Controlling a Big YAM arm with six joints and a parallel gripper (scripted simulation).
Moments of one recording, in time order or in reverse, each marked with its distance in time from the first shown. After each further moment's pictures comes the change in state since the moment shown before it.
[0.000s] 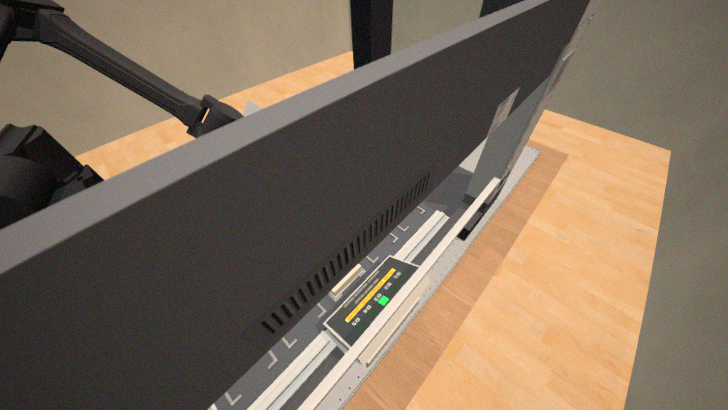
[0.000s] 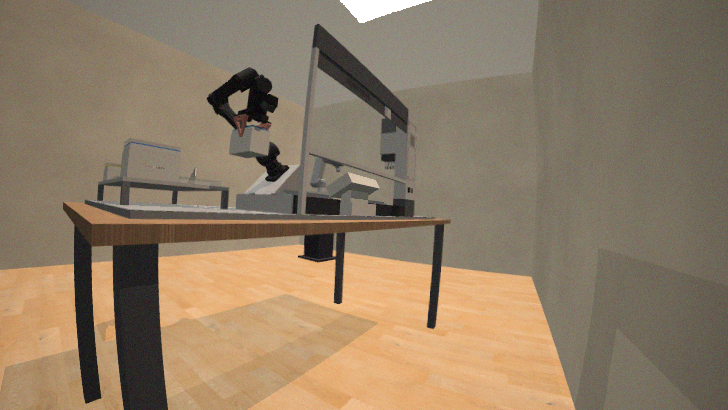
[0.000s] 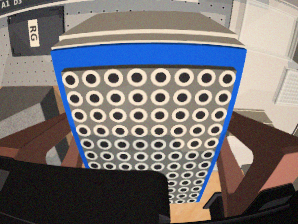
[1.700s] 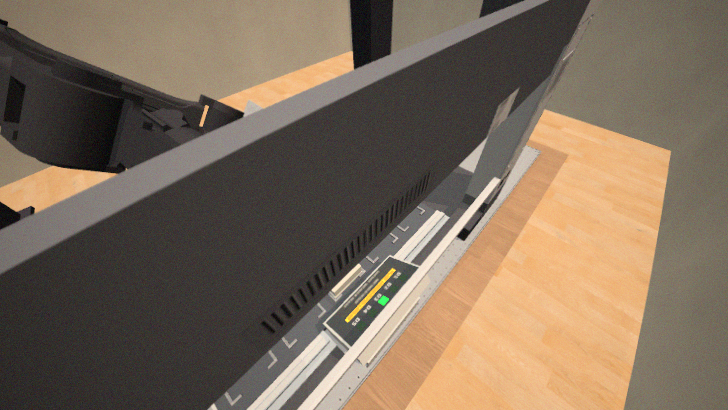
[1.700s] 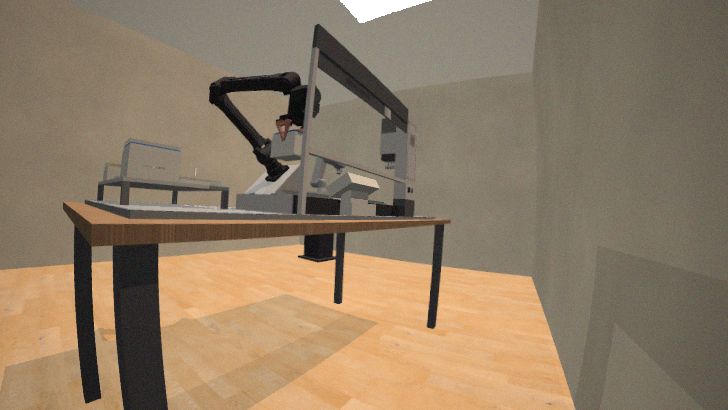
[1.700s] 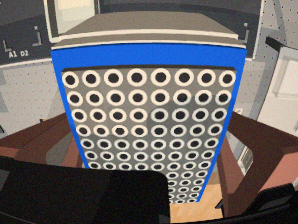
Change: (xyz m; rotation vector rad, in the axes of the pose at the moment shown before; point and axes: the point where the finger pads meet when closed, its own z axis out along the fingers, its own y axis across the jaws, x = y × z) arm -0.104 0.116 -0.001 -0.002 0.004 0.035
